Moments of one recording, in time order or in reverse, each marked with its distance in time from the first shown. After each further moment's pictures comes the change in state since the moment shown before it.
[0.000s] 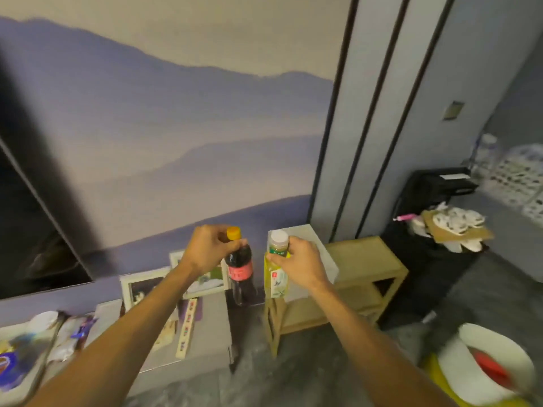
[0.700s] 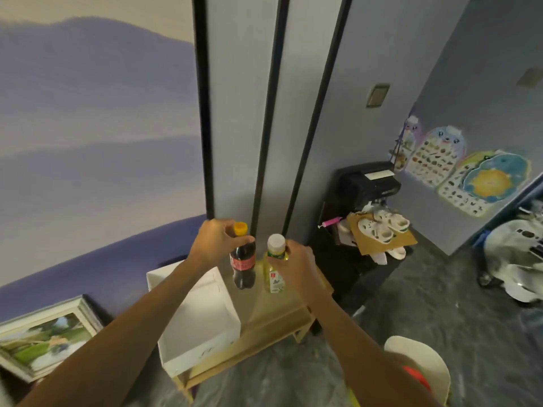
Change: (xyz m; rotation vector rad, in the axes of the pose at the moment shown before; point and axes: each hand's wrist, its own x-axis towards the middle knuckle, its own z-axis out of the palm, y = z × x) left_hand 0.334 0.101 0.336 -0.086 -0.173 0.039; right_hand 0.246 0.283 -0.173 -0.145 0.068 0.340
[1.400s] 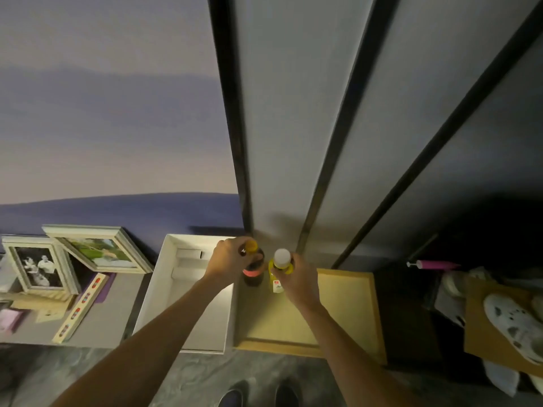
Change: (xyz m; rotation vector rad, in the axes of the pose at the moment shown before) left_hand 0.075 -0.150 0.132 0.119 0.195 -0.615; right_hand 0.207 0.099 0.172 0.158 -0.381 -0.282
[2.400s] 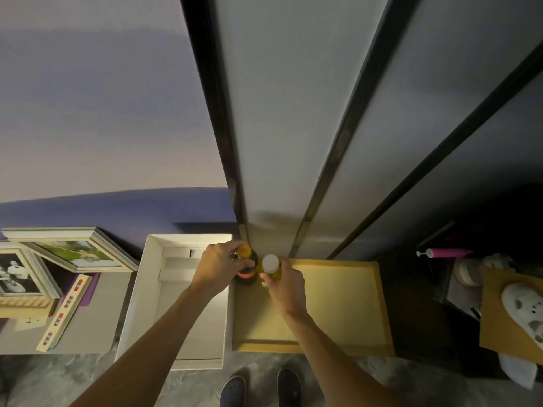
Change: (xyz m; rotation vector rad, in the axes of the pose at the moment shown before) left_hand 0.027 -0.052 0.020 0.007 -0.062 0.025; right_hand 0.009 0.031 0.067 0.009 -0.051 0.079
